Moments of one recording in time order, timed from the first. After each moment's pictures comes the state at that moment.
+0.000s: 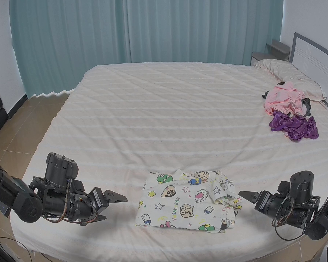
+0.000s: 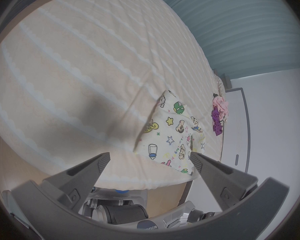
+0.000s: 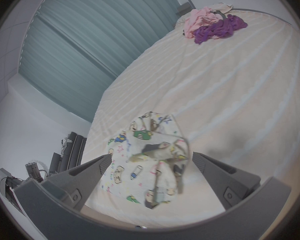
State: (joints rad) left arm -0.37 1.72 -0.47 -0.41 -0.32 -0.94; right arm 0.42 1.86 -0.05 -1.25 -0.04 0.82
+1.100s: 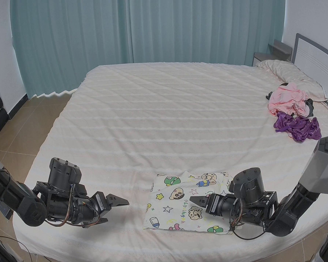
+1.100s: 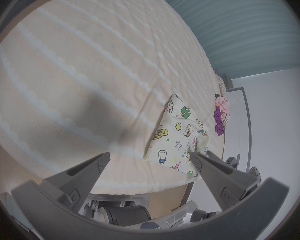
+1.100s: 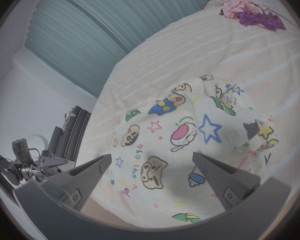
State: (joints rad) left arm -0.38 1.77 -0.43 -0.49 -0.31 -0.94; right arm 0.69 2.04 -0.48 -0.94 -0.08 0.81
